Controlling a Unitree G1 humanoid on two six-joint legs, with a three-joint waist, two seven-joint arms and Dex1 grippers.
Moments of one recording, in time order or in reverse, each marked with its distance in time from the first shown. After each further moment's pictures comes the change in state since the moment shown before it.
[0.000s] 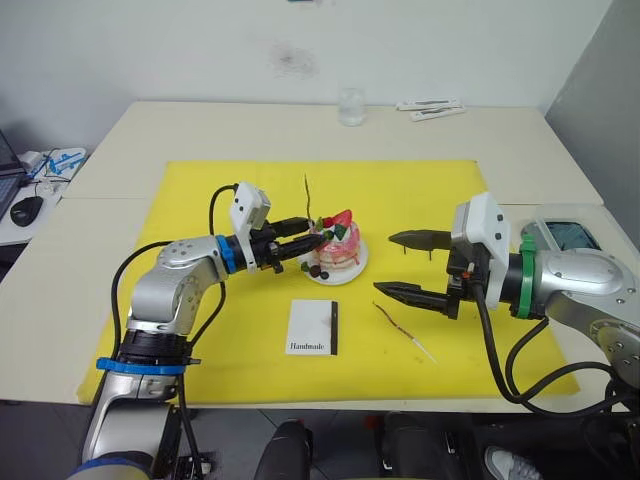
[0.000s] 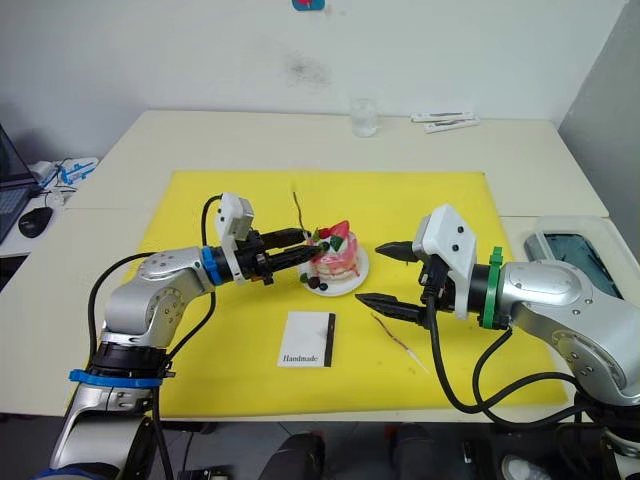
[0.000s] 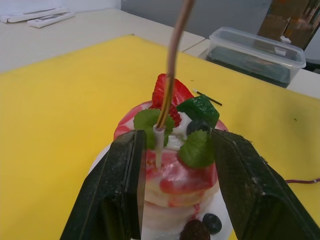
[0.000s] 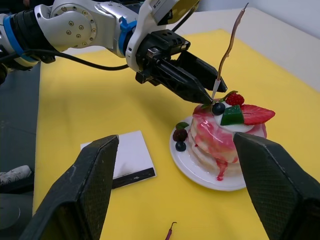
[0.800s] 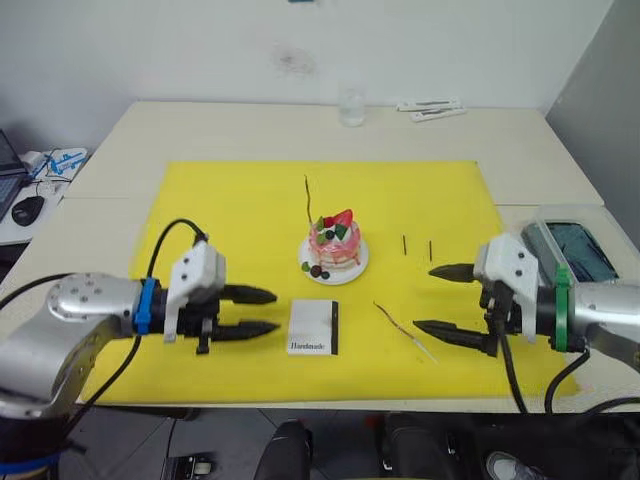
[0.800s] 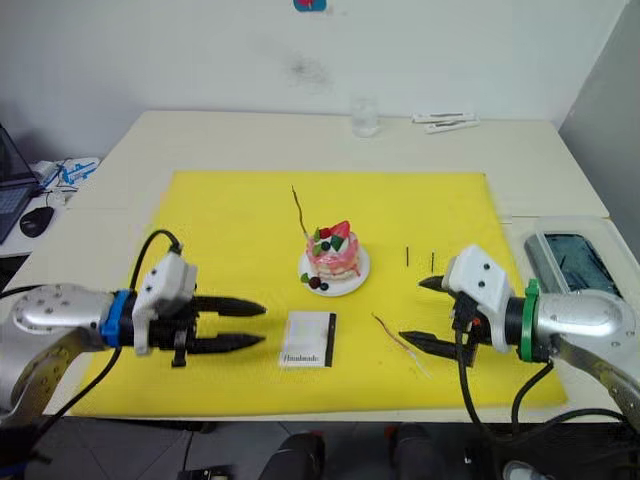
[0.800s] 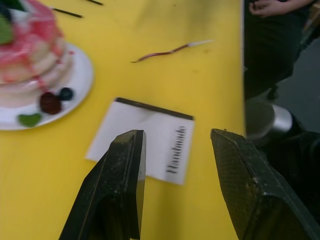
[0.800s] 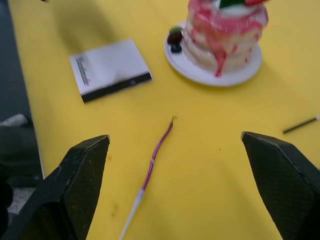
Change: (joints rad) left arm 0.478 0.435 0.126 -0.581 -0.147 0.092 -0.254; right arm 0.322 -0.197 -0.112 -0.102 -0.115 0.045 0.018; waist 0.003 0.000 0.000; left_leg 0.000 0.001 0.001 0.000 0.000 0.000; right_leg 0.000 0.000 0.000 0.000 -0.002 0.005
